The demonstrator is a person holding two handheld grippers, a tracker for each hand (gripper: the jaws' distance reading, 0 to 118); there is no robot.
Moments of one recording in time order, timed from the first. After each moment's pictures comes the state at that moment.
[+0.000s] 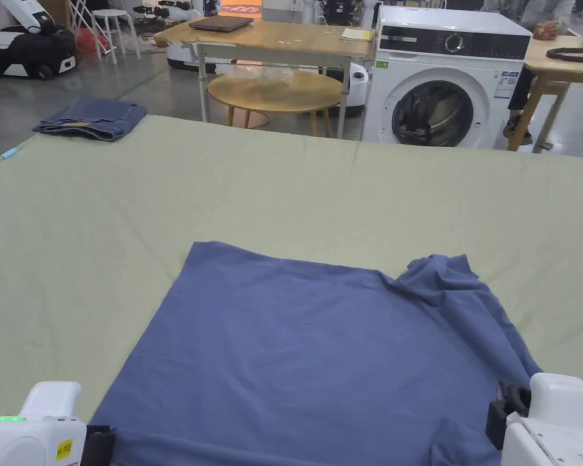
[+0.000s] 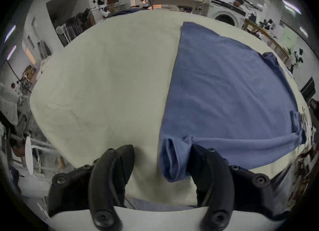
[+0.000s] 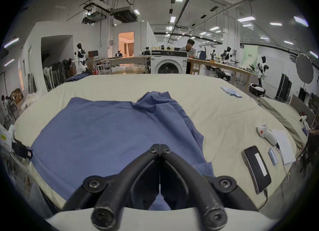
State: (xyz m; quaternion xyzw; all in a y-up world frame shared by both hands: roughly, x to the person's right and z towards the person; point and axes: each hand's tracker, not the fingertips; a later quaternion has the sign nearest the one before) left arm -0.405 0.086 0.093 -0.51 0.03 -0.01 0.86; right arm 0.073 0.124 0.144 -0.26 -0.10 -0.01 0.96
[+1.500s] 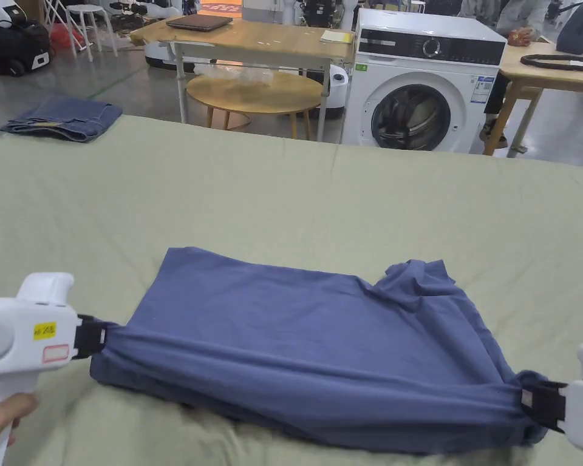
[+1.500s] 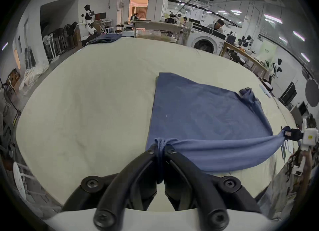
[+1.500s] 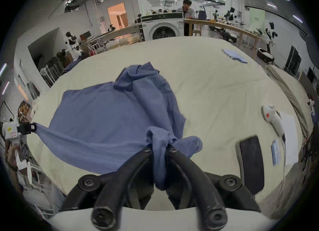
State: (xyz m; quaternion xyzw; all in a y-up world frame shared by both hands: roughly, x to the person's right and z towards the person) left arm -0.408 0.167 -0.017 -0.42 -0.07 0.05 0.90; right arm 0.180 0.151 0.076 -0.42 -0.07 -0.10 0.90
